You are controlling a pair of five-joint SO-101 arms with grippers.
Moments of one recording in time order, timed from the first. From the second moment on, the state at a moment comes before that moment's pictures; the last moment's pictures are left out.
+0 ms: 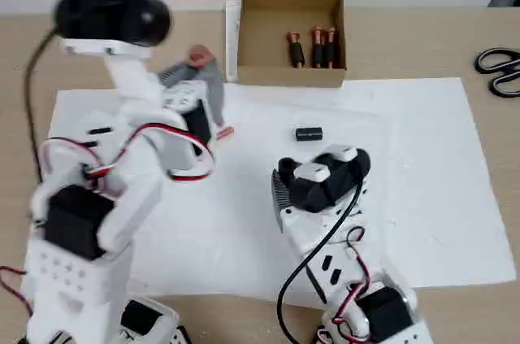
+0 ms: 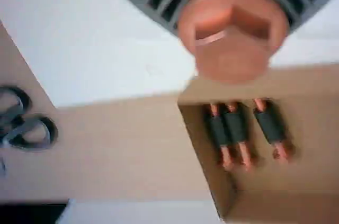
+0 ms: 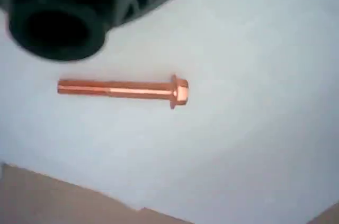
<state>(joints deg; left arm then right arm) 19.9 -37.5 2.6 70.1 22.9 -29.7 -99.4 79.5 46.5 -4.9</state>
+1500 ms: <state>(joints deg) 33.1 -49.4 45.6 41.8 20.5 -33.4 -102.8 85.3 45.3 -6.4</state>
